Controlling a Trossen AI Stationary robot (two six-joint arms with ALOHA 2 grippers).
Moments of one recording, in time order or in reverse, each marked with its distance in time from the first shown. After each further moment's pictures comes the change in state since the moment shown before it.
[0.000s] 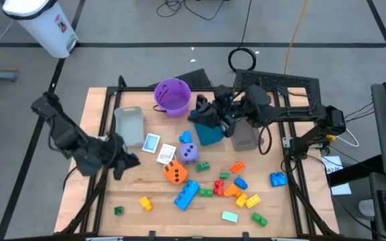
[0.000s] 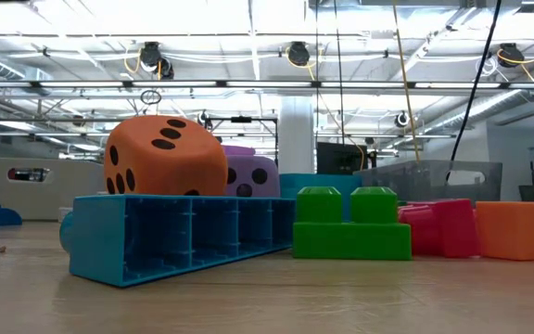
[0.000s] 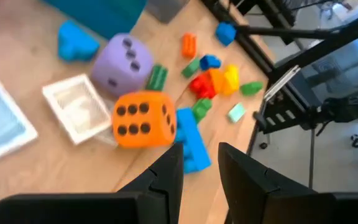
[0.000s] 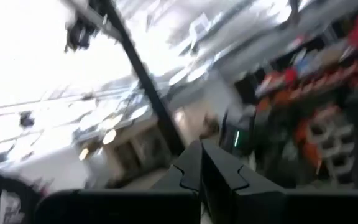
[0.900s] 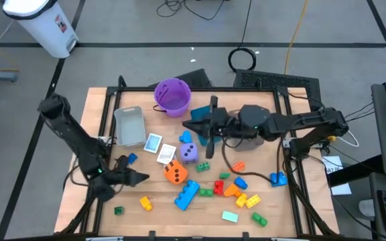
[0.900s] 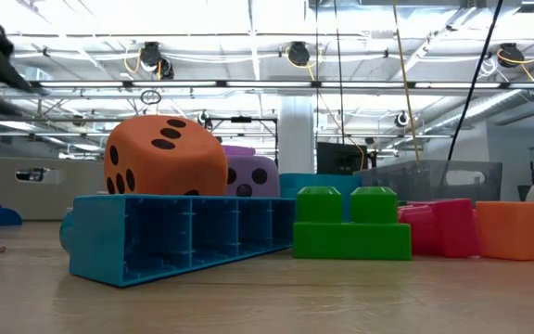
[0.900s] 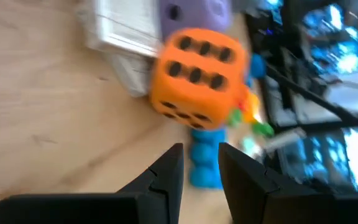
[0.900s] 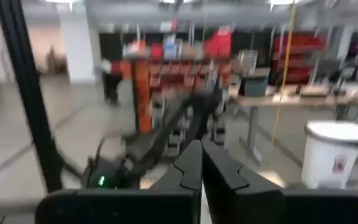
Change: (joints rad) left arm -0.183 0.246 -0.573 0.722 -0.285 -0.674; right arm 0.260 -0.018 0.228 -0.674 0.681 -0.701
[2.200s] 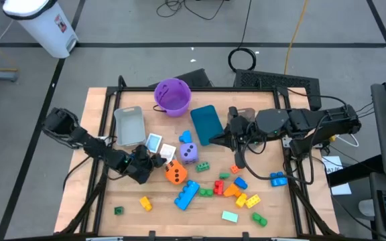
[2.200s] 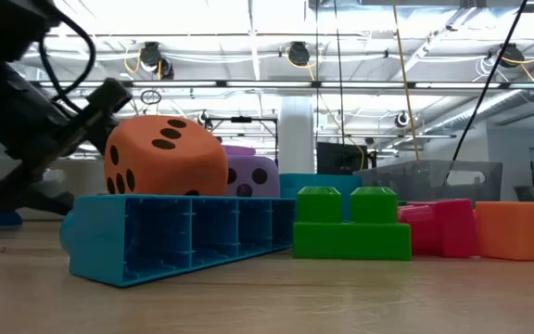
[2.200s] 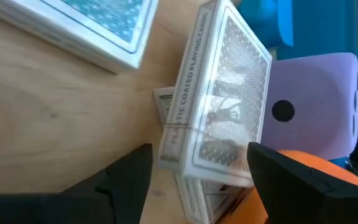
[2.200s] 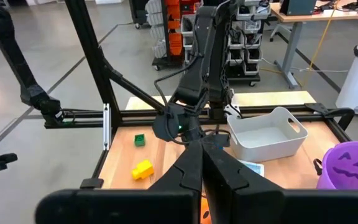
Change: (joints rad) left arm 0.477 0.312 0.001 0.228 0.251 -0.018; right arm 0.076 -0.169 0.001 -0.511 -0.086 0.126
